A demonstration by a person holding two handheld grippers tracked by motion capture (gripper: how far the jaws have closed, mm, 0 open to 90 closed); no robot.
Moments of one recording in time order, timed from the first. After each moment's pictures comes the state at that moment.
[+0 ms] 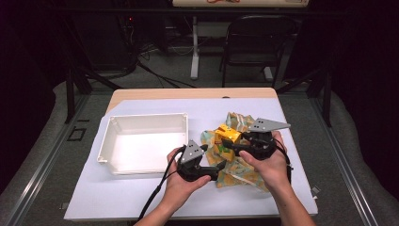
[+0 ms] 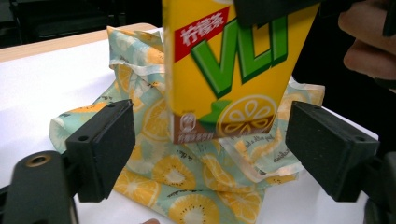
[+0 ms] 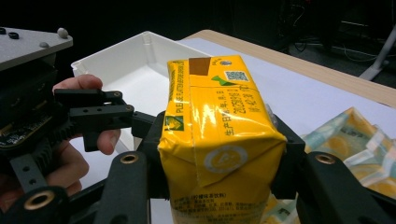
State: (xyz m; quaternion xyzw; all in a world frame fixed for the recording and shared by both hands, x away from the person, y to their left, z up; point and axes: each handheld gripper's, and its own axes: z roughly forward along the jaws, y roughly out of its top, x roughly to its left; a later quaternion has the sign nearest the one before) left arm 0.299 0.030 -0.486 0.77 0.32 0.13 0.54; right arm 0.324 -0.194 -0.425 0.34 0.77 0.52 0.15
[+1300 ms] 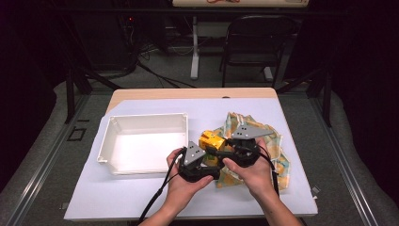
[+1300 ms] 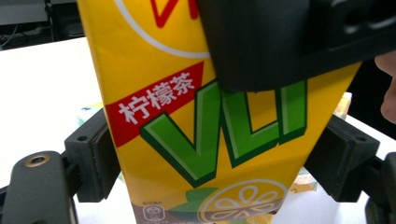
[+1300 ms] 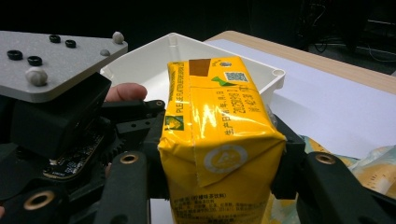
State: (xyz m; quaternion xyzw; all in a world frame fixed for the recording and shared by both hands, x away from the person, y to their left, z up) left arm 0.294 0.025 -0.489 0.75 0.36 0.15 0.53; right arm 0.310 -0.153 -0.432 0.33 0.78 0.53 0.12
